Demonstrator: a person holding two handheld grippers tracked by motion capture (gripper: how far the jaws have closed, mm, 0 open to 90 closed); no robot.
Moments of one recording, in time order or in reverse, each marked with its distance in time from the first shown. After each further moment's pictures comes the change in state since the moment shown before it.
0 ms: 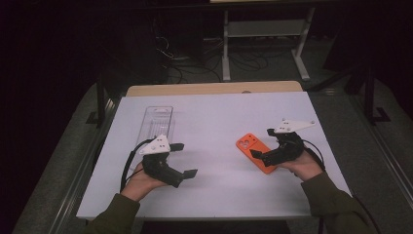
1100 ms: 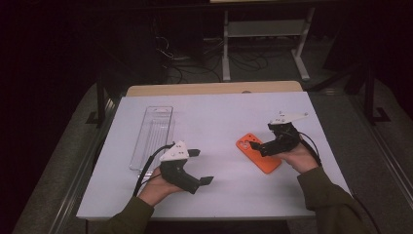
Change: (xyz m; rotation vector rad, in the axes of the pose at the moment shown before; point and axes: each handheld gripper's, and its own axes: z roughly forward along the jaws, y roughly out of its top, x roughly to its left) left arm -0.019 -0.005 0.038 0.027 -0.043 0.031; right arm -0.021 0.006 0.020 0.056 -0.071 0.034
